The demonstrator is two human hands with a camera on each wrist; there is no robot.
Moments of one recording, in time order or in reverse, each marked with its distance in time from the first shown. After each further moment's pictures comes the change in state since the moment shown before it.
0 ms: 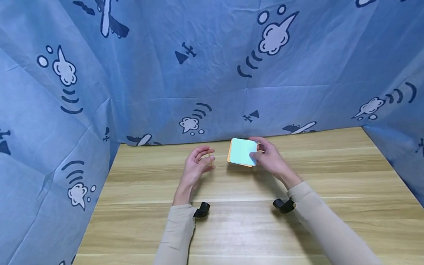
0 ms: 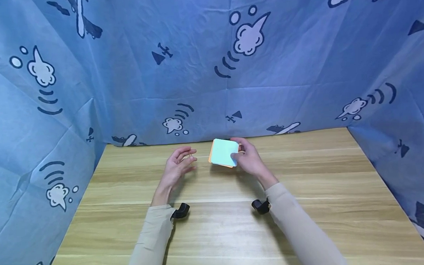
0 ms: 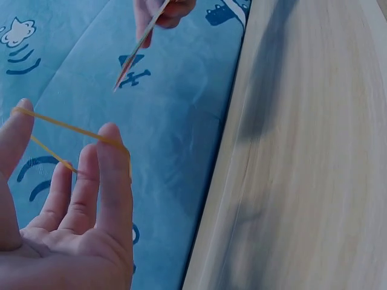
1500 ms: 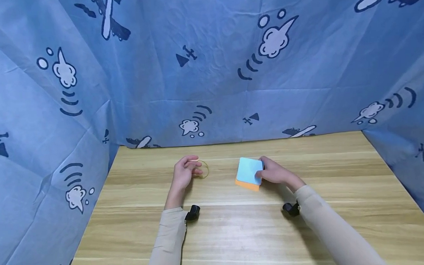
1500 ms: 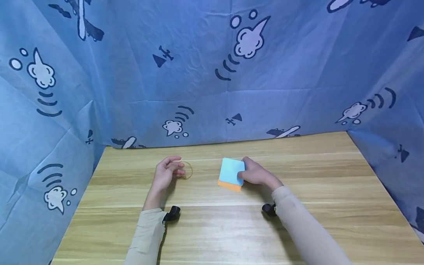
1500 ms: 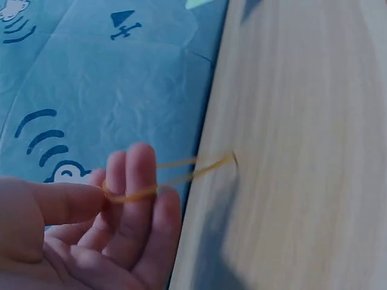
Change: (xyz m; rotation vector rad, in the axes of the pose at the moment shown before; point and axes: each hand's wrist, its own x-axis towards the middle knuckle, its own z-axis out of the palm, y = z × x) left_hand 0.001 -0.007 -0.036 0.263 0.197 -0.059; right_hand -0.003 0.037 -0.019 -0.466 -0.280 0.158
